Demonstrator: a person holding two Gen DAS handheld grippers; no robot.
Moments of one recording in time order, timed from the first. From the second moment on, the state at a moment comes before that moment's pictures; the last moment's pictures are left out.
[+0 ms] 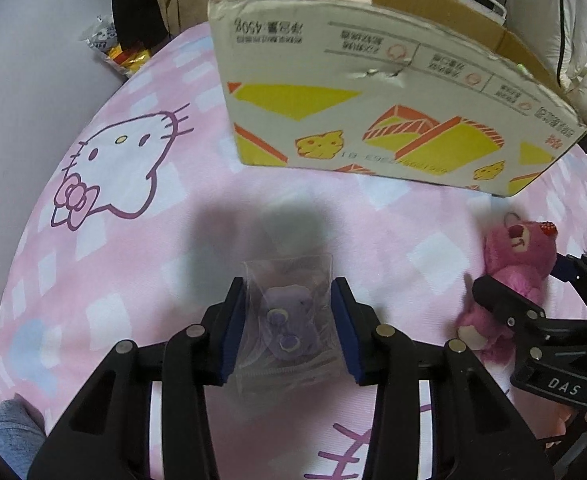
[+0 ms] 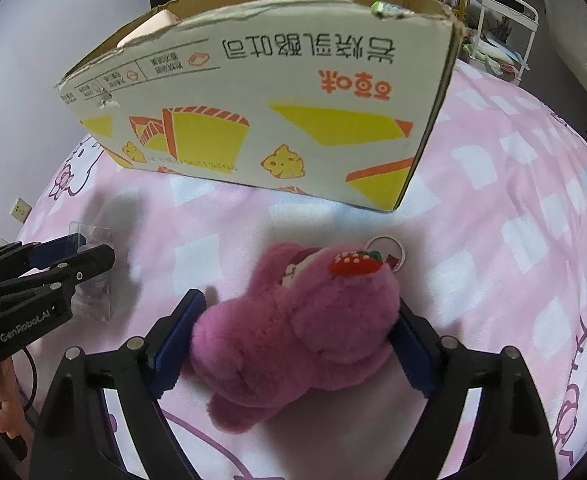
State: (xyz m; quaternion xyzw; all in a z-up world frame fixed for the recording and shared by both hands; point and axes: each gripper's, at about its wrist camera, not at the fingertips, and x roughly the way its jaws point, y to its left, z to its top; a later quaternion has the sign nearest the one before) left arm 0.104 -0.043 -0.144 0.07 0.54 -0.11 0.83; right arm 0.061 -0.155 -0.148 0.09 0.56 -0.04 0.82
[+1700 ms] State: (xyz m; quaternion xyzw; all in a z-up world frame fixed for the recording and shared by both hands) left arm 0.097 -0.057 -0.157 0.11 0.58 -0.10 0.80; right arm 0.050 -0.162 -0.142 0.09 0.56 -0.05 0.82
